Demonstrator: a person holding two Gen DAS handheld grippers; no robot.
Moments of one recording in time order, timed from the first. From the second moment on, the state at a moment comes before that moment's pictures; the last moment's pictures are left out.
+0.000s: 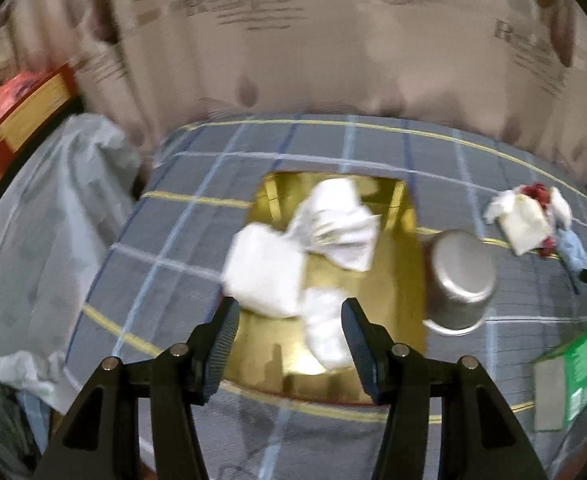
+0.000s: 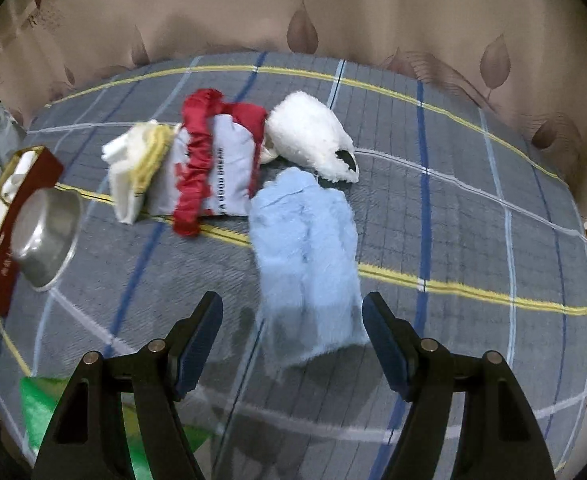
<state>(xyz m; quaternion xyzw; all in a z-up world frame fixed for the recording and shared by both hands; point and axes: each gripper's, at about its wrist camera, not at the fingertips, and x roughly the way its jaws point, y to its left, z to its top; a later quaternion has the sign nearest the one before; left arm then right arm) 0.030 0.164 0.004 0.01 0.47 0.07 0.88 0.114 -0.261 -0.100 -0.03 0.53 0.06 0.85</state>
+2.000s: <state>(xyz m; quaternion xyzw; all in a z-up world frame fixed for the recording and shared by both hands) 0.226 -0.066 -0.086 0.12 0.53 -0.21 0.81 0.055 -0.307 -0.136 0.05 0.43 0.00 0.90</state>
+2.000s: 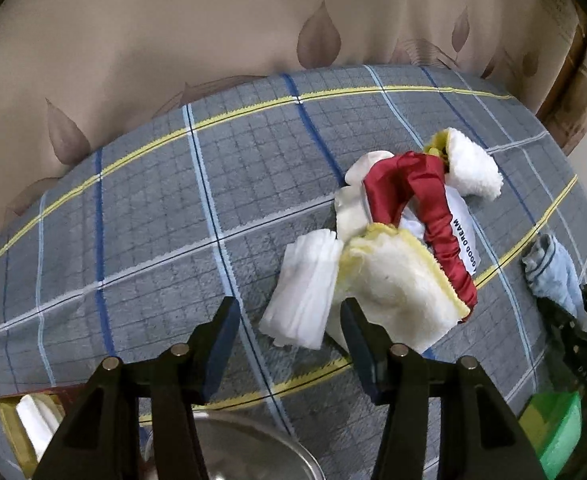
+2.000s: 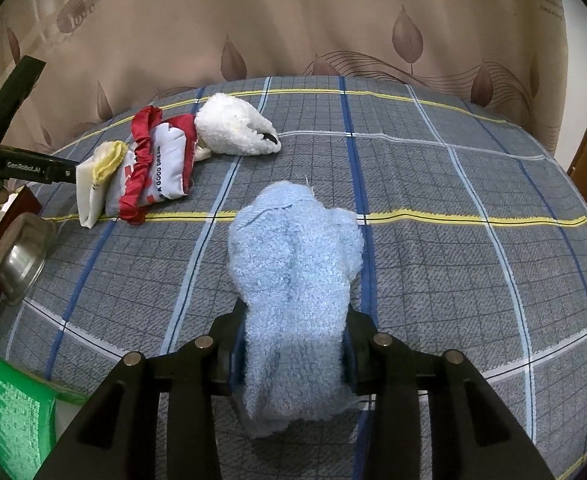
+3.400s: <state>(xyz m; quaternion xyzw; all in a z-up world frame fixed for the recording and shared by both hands) 0.125 0.121 0.036 0.06 0.50 -0.05 0.86 0.054 -0.303 -0.136 0.03 0.43 0.00 0.90</state>
